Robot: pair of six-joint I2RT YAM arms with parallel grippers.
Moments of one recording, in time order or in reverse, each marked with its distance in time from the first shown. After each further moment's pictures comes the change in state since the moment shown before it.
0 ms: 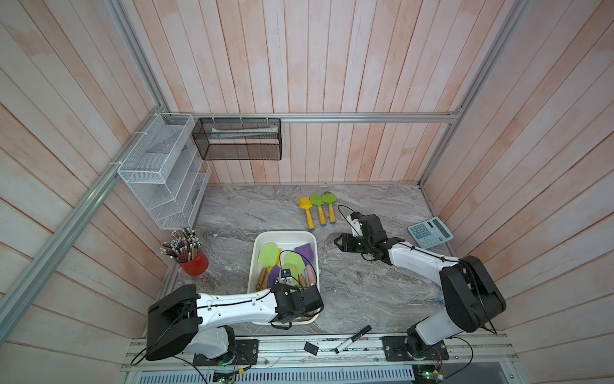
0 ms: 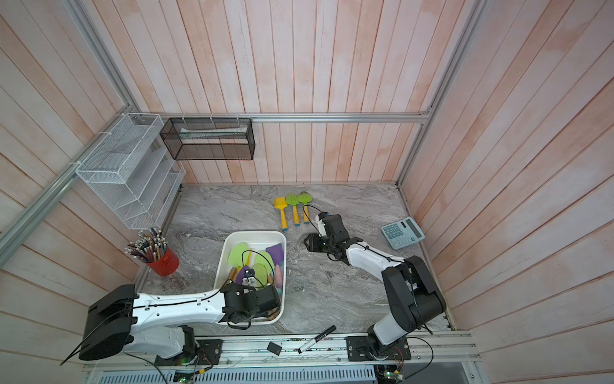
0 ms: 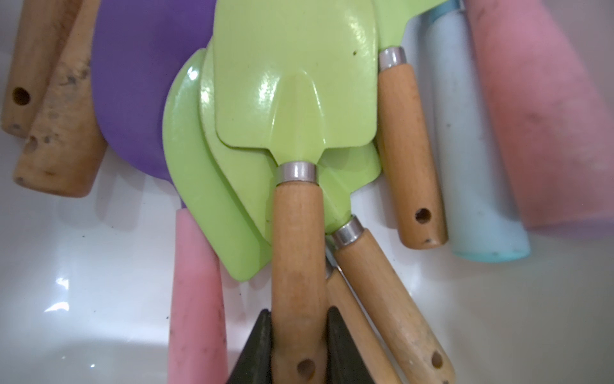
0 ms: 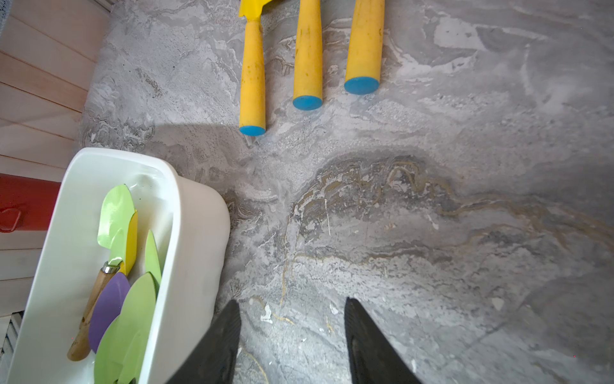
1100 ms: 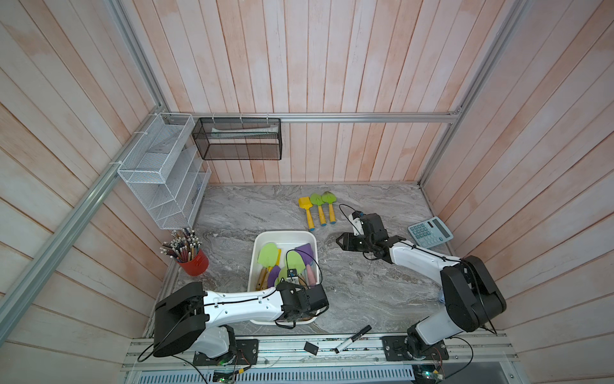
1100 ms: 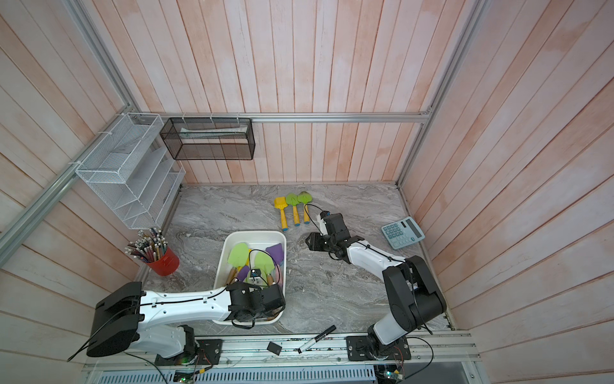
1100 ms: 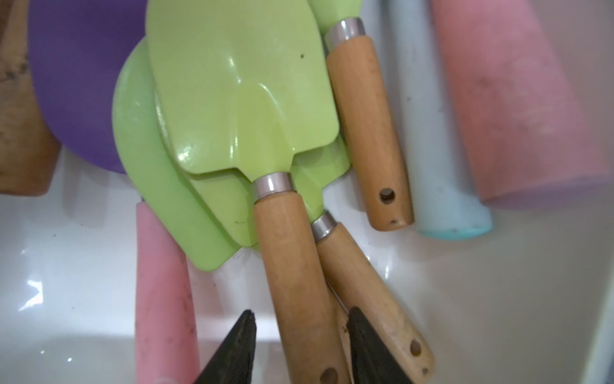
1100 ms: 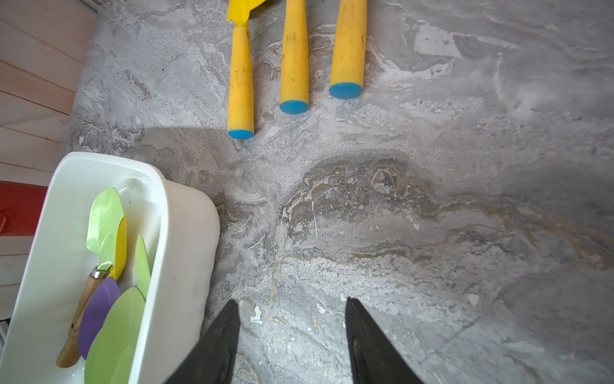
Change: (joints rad) left arm -0.016 0.051 0.058 -0.023 0.034 0.024; right arm -0.015 0.000 0.015 -0.024 0.013 -0.014
